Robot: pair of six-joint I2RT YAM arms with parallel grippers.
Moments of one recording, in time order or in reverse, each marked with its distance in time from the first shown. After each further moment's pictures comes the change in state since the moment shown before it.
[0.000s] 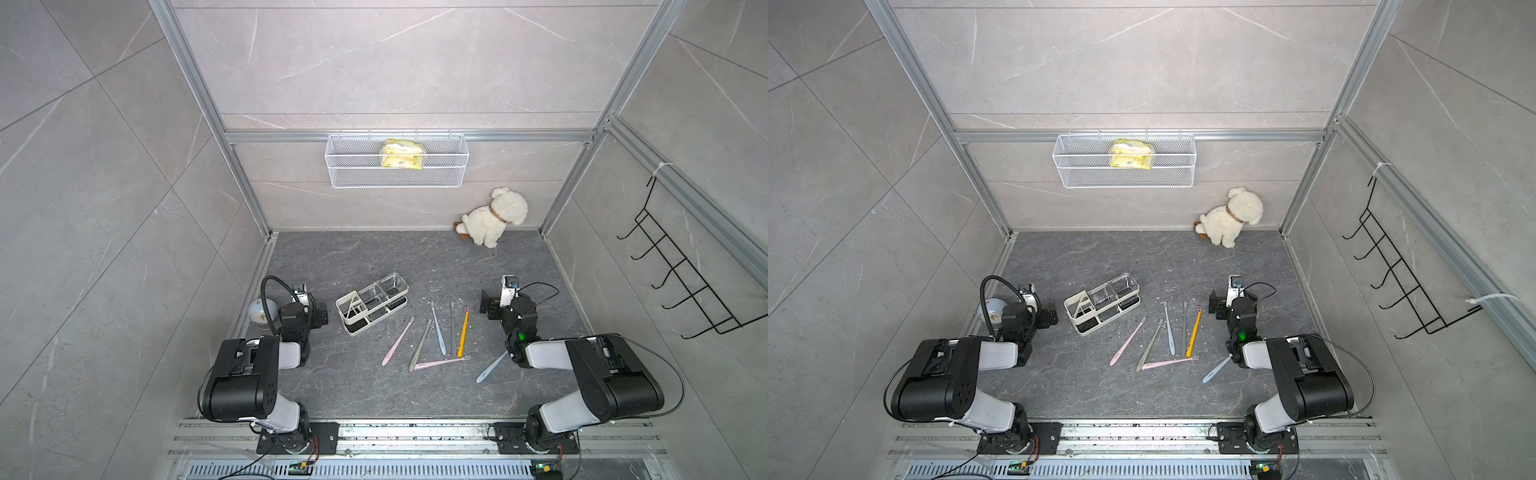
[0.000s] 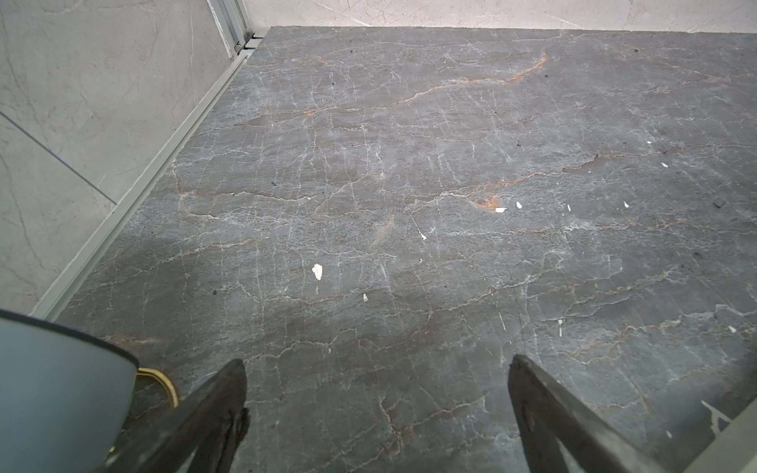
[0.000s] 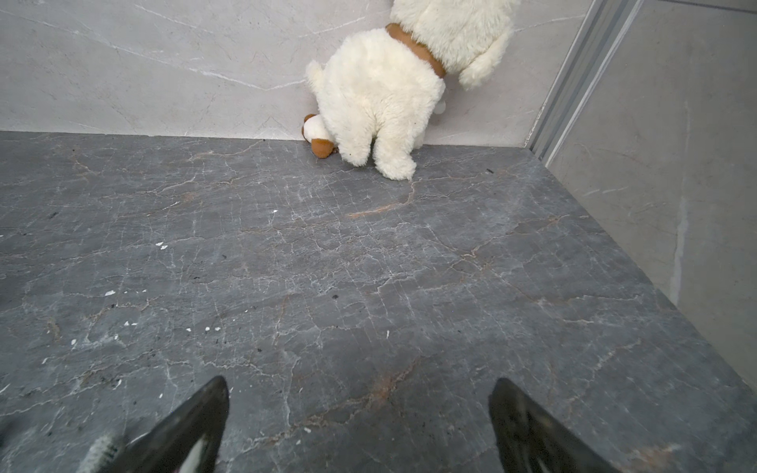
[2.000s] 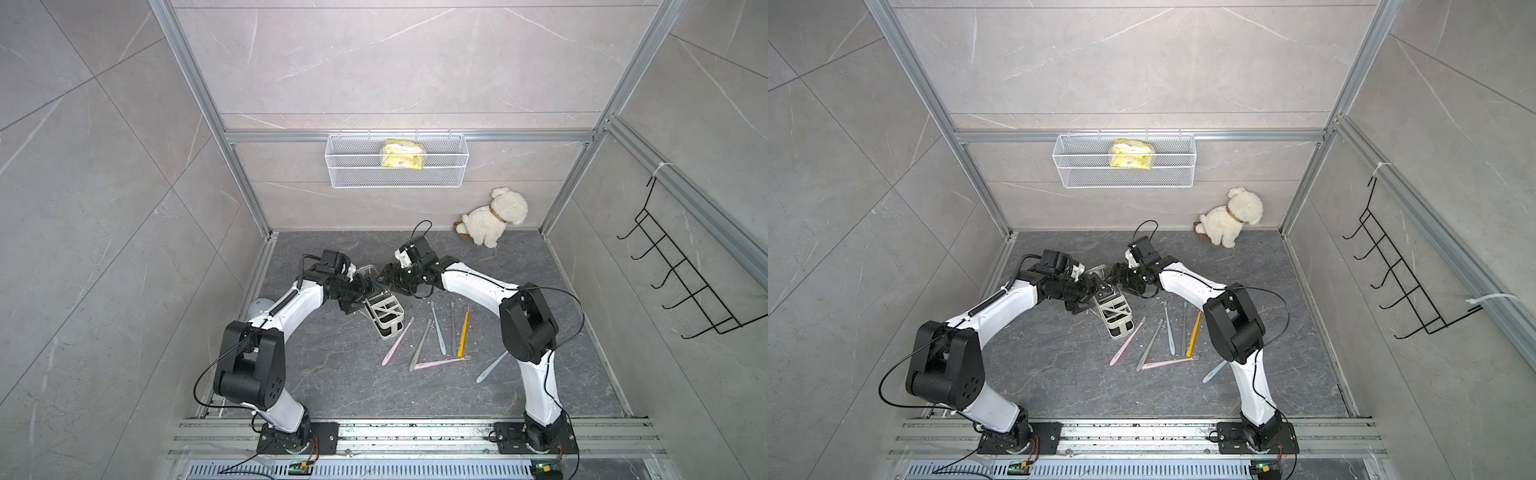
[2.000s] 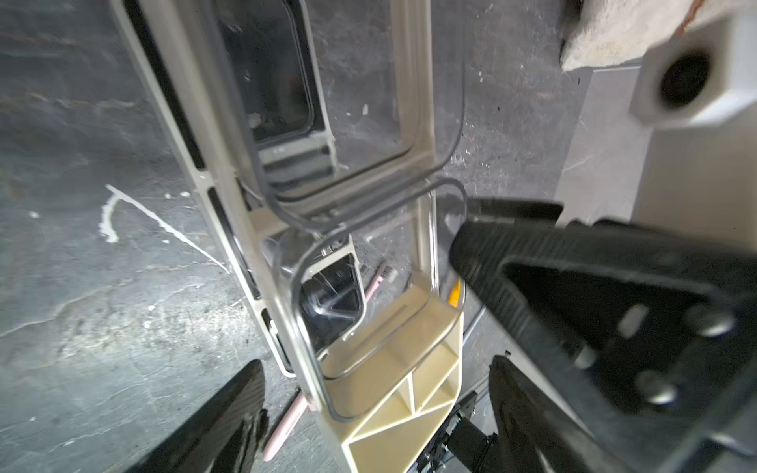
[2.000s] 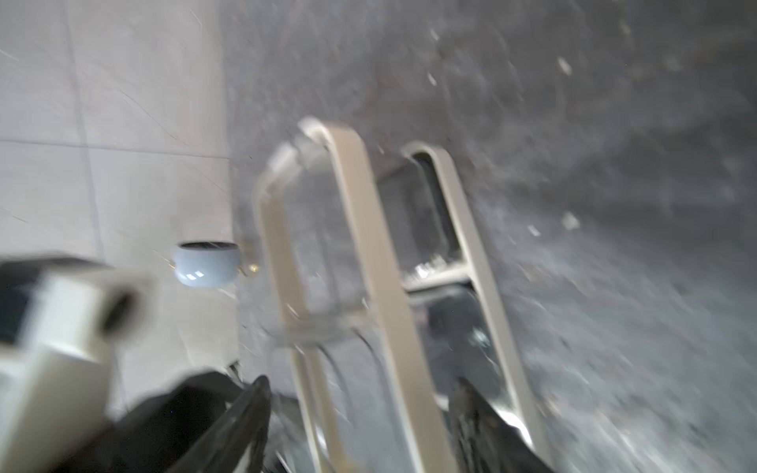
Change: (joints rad) left arm -0.306 0.082 0.806 -1.271 0.607 -0.723; right arm 0.481 0.549 1.271 -1.281 -0.619 0.795
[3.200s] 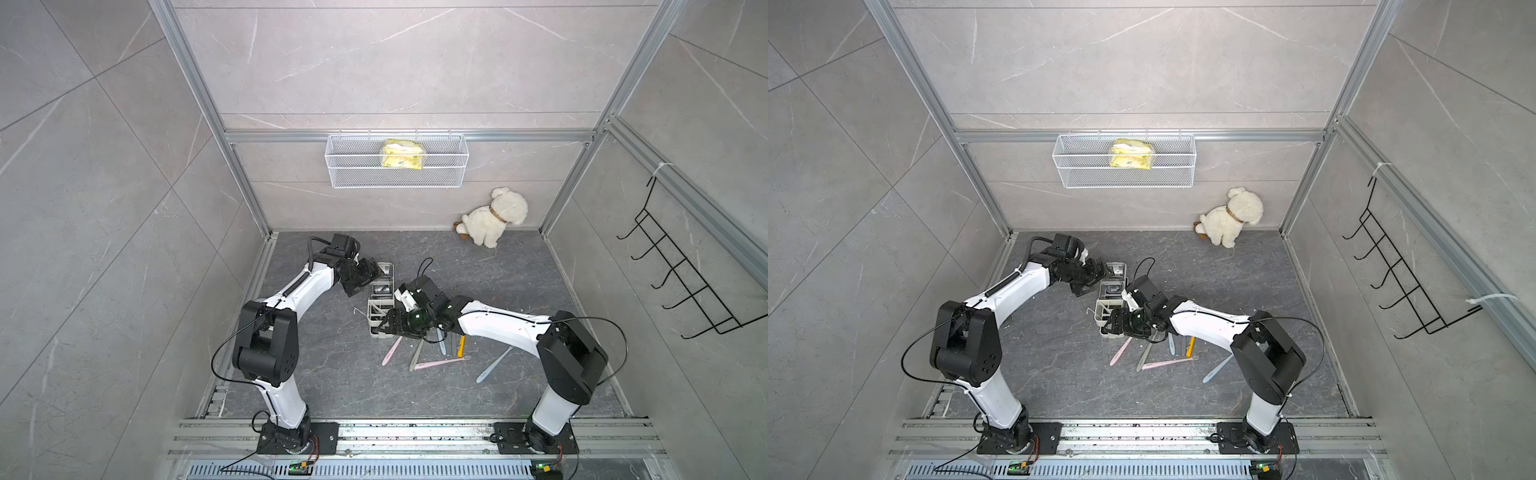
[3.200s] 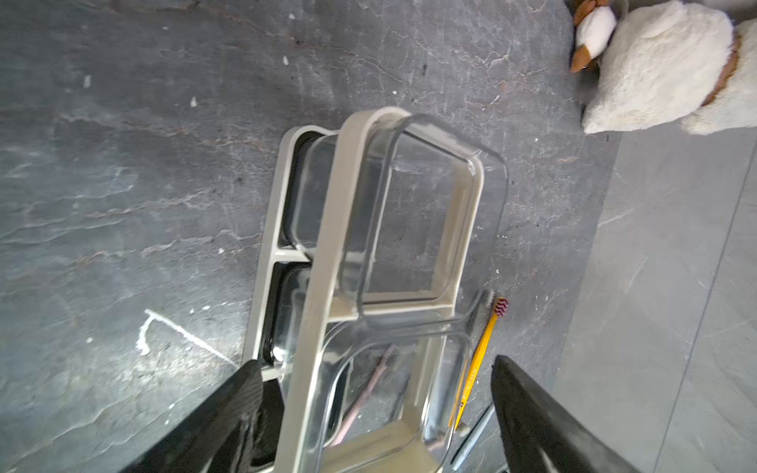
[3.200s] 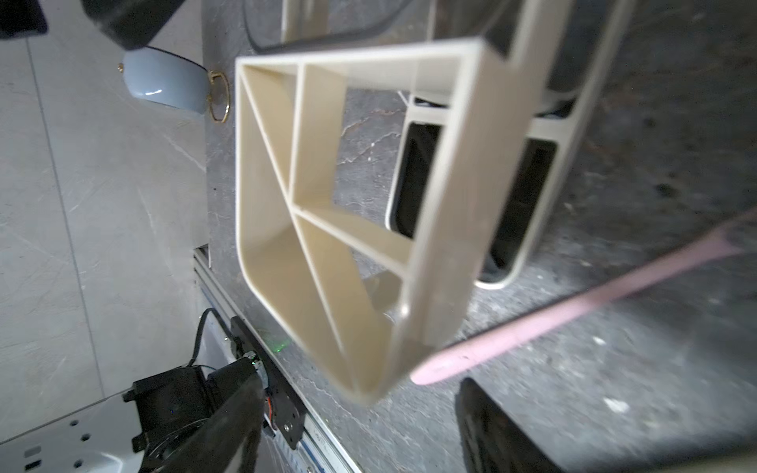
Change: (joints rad) left arm -0.032 0.148 0.220 -0.053 -0.173 0.005; right arm 0.179 -0.366 -0.488 0.116 0.015 -0.006
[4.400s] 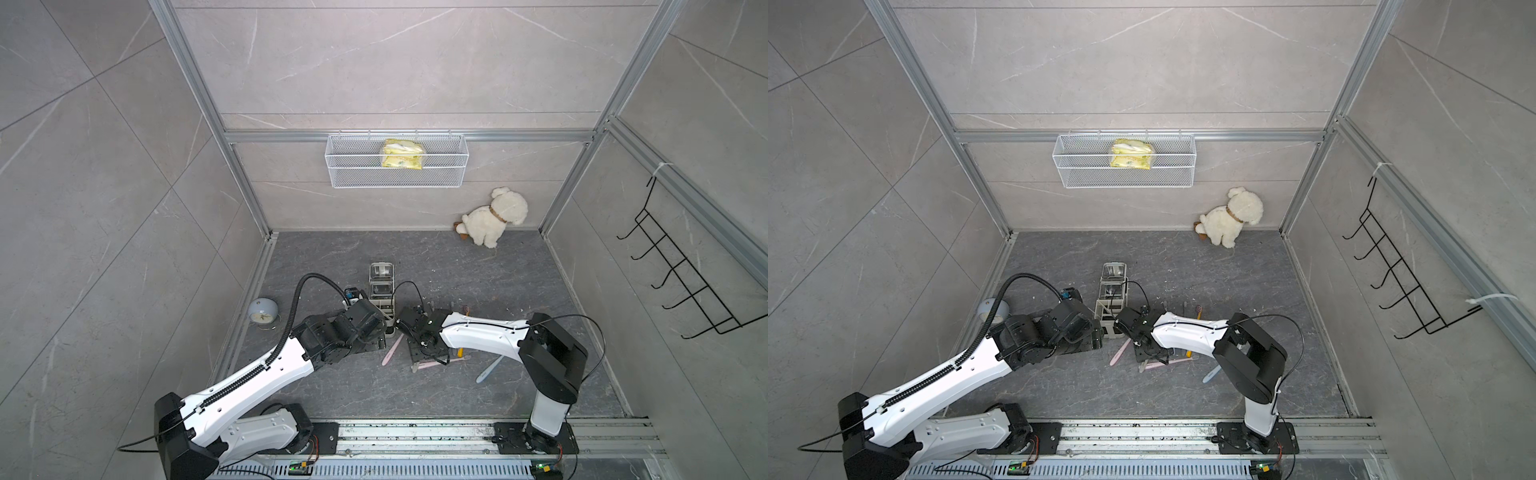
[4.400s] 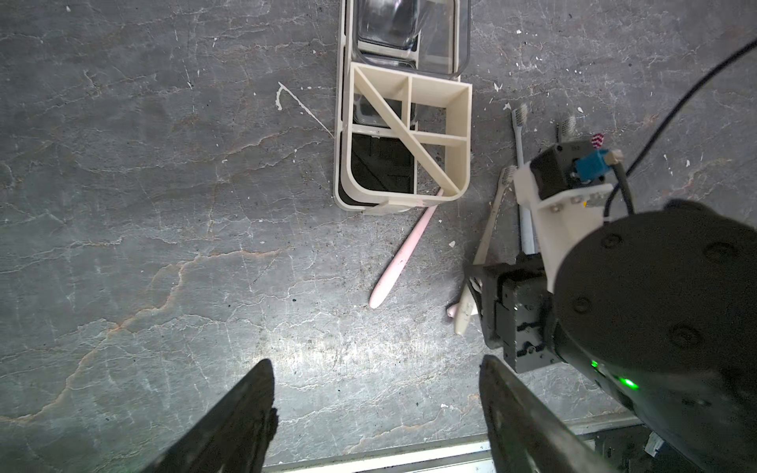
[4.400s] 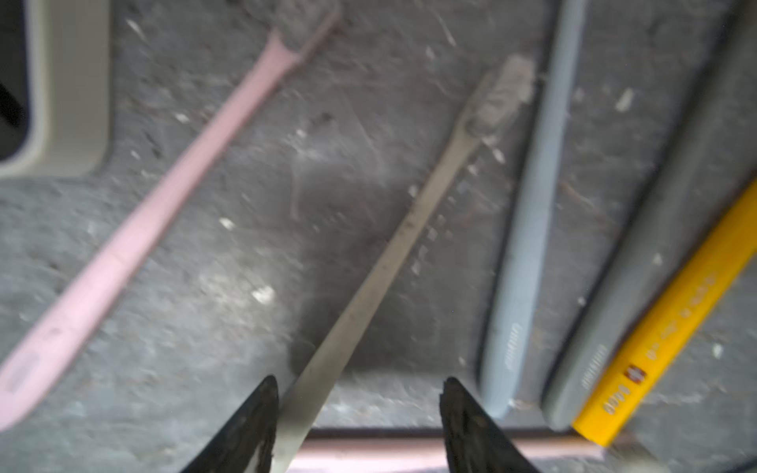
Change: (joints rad) left arm -0.607 -0.643 -0.317 -0.369 -0.627 -0.217; right arm 0.146 0.099 0.026 -0.479 0.616 -0.067
